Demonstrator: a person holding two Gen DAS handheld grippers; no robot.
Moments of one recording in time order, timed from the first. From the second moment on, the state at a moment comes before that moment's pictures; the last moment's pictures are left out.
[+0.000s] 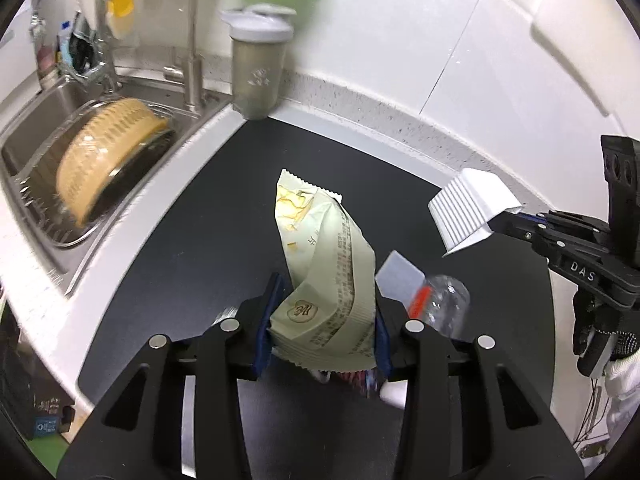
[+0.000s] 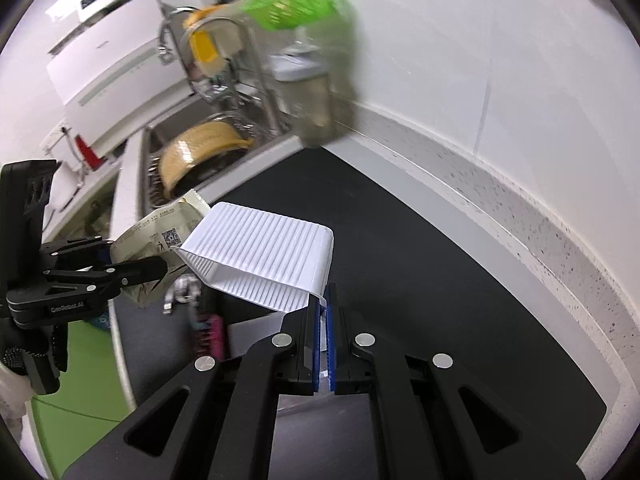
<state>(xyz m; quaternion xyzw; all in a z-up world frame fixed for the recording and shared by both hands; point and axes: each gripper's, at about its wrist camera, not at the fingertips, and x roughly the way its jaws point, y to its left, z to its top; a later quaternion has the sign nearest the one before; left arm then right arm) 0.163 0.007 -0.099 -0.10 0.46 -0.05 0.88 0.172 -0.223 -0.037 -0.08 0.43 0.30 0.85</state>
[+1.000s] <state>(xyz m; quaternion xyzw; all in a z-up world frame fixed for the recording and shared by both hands) -0.203 0.199 -0.144 -0.23 0.43 0.24 0.84 -0.080 0.090 -0.101 -0.25 0.42 0.56 0.67</state>
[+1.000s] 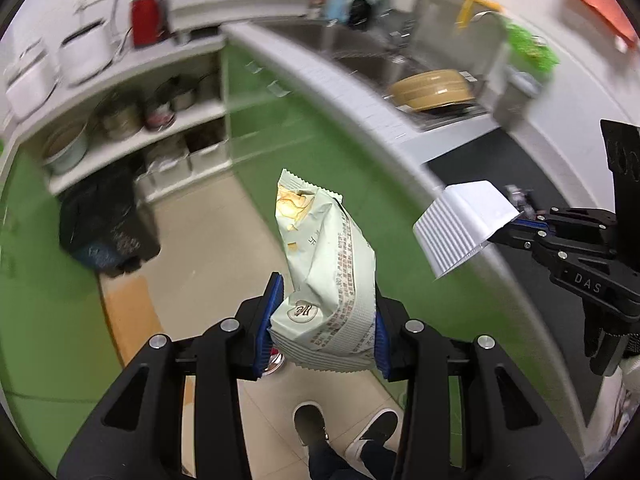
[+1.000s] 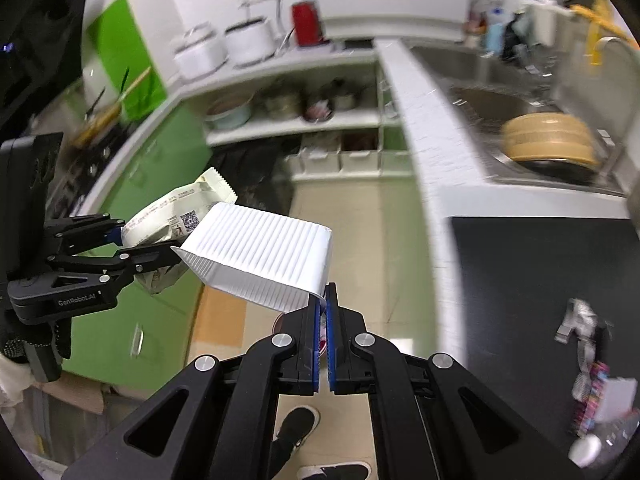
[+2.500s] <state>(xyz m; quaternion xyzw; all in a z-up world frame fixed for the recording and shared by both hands) -0.328 0.328 -0.559 -0.38 0.45 0.34 0.73 -0.151 0.249 -0.546 -0.38 0.51 0.56 0.54</state>
